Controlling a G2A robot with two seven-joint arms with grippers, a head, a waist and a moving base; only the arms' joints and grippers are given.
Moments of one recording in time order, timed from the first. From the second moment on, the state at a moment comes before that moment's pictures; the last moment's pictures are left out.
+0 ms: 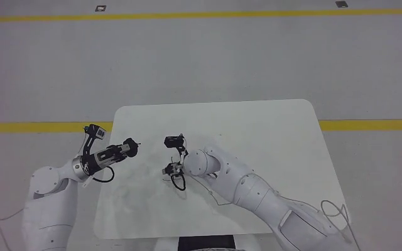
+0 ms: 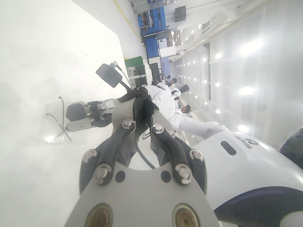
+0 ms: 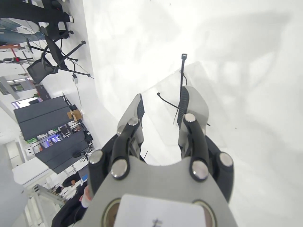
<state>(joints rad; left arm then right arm) 1.51 -1.16 -1.83 -1.42 -0.40 -0.34 -1.39 -0.93 -1.57 0.54 -1.11 -0.42 0.34 0.83</state>
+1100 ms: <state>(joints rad) 1.51 -1.16 -1.83 -1.42 -0.40 -0.34 -1.39 -1.01 -1.64 0.66 -1.09 -0.65 0.34 0.86</state>
